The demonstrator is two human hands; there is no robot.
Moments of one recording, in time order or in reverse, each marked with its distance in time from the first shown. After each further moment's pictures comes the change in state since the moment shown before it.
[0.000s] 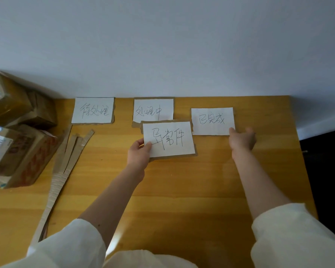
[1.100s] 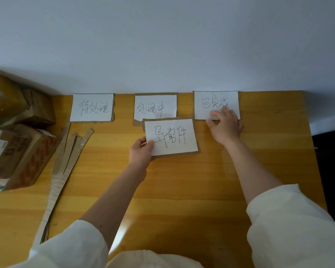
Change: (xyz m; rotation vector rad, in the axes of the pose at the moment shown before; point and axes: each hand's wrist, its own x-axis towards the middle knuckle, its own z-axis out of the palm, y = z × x) left_hand 0.019 -0.001 0.004 -0.008 -0.009 -0.044; right_hand 0.017 -0.009 0.051 -0.801 -0.308 -0.604
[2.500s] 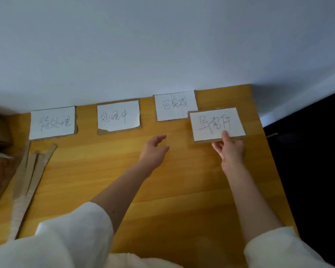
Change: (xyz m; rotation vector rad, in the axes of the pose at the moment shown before) left_hand -0.027 -0.014 0.103 0.484 -0.331 0.258; right_hand -0.089 0.082 -0.048 1.421 0.381 0.713
